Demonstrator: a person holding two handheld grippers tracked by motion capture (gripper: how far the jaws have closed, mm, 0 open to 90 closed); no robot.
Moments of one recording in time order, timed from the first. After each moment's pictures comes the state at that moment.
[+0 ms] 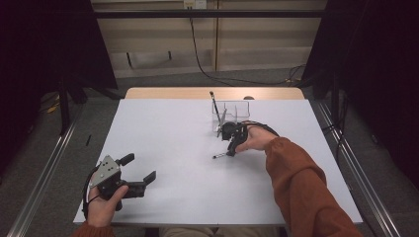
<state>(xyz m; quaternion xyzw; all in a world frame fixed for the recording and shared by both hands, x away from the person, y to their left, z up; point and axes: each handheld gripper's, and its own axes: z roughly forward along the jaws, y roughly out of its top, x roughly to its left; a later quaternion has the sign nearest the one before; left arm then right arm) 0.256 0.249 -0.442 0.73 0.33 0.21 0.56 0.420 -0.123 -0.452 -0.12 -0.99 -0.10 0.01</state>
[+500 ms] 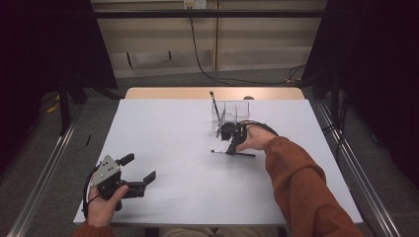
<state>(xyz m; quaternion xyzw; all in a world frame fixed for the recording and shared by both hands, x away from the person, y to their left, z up) 0.257 0.251 -0.442 0.73 0.34 0.21 0.55 0.421 -0.121 -0.451 -0.12 -0.99 -0.09 0.02</state>
